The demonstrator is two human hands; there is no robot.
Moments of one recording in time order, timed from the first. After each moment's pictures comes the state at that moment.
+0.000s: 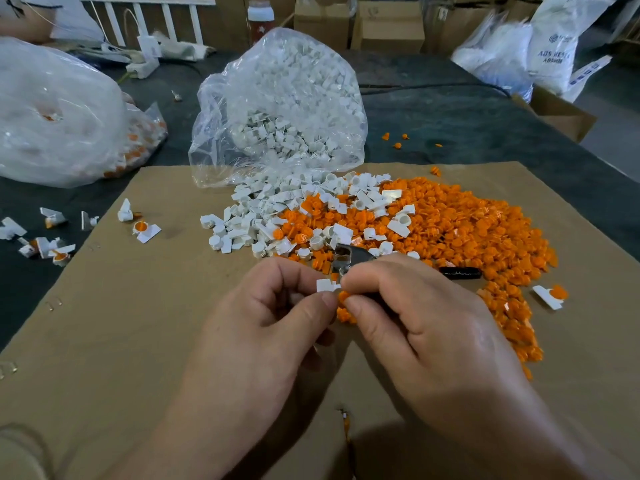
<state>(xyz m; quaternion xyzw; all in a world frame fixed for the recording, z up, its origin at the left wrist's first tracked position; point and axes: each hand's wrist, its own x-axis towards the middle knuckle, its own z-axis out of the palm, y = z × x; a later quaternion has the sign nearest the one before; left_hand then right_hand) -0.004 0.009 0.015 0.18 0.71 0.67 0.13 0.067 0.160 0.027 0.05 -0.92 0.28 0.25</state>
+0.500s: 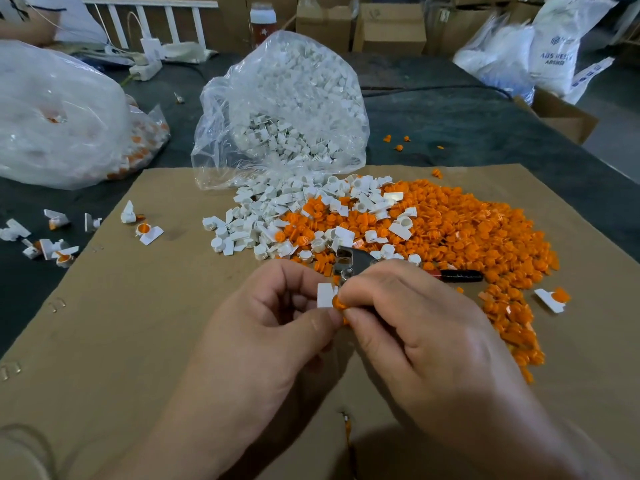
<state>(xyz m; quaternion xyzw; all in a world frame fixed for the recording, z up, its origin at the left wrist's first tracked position) -0.009 0.010 0.009 0.19 0.65 0.71 0.19 0.068 0.160 0.028 0.08 -0.93 0.26 0.25</state>
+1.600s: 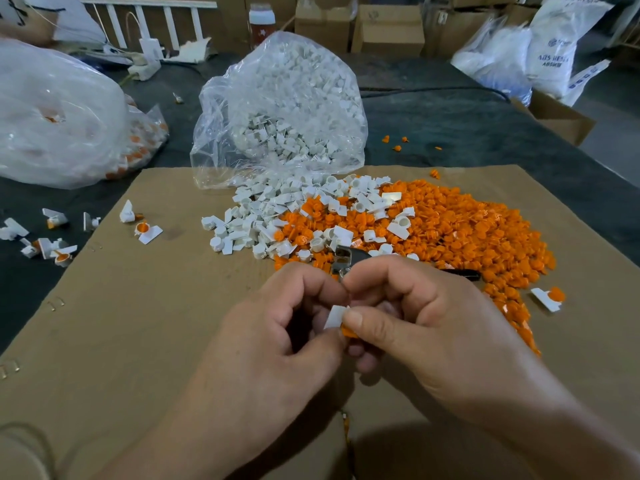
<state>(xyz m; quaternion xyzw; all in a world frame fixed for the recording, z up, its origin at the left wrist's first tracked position) -0.003 0.001 0.015 0.32 0.76 0.56 0.10 0.064 0.169 0.022 -0.01 -0.78 0.62 0.07</state>
